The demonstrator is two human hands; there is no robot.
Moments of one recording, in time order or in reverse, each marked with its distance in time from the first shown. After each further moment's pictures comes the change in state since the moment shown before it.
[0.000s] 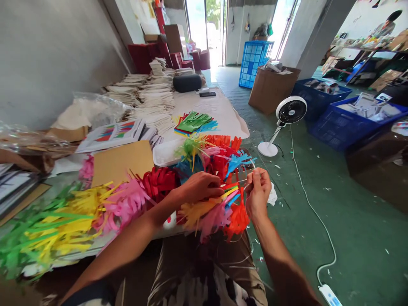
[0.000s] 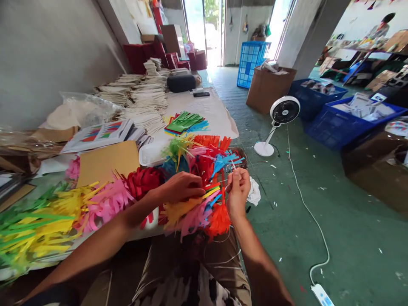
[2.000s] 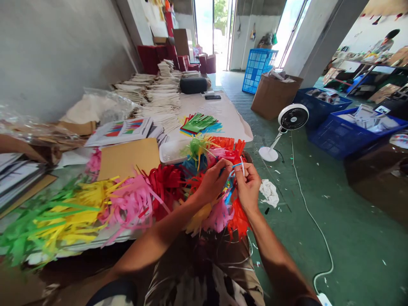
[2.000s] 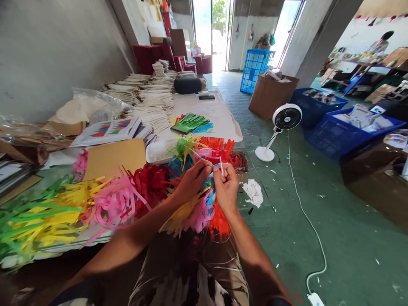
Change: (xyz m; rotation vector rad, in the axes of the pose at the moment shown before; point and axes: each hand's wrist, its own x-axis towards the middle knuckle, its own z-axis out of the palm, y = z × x) left_hand 0.012 0.043 0.018 -0.530 0.554 -0.028; right_hand -0.012 -0.009 0.039 -0.364 -0.248 -0.240
